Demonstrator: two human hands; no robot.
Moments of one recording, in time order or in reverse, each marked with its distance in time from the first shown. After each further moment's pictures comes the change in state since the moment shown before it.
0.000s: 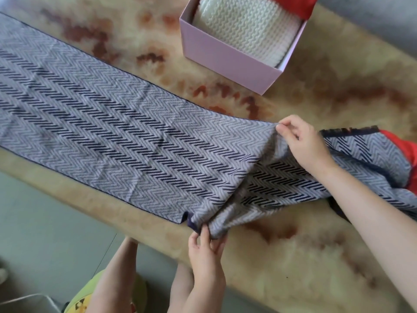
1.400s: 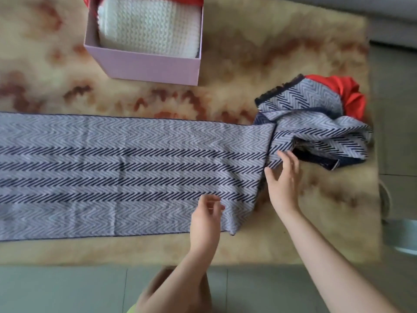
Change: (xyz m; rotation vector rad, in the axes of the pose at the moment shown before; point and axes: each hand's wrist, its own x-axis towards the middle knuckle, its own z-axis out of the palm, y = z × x) left_hand -0.002 0.033 0.027 1.304 -0.517 0.425; right_hand -0.160 0.034 0.065 -0.027 0.567 0.629
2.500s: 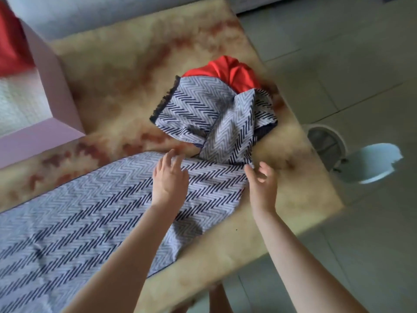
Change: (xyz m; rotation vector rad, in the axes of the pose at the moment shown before) left_hand 0.070 0.098 0.111 0.988 -0.086 0.796; right_hand -0.003 0.097 -0.058 0.794 0.319 0.742
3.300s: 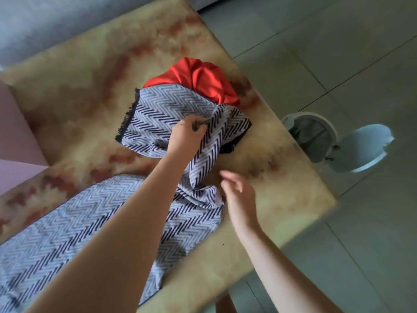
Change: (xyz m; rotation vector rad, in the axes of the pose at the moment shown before) left_hand 0.113 0.118 0.015 -0.241 -0.122 0.006; right_hand 0.003 -0.002 -0.005 0.094 -0.169 -0.051
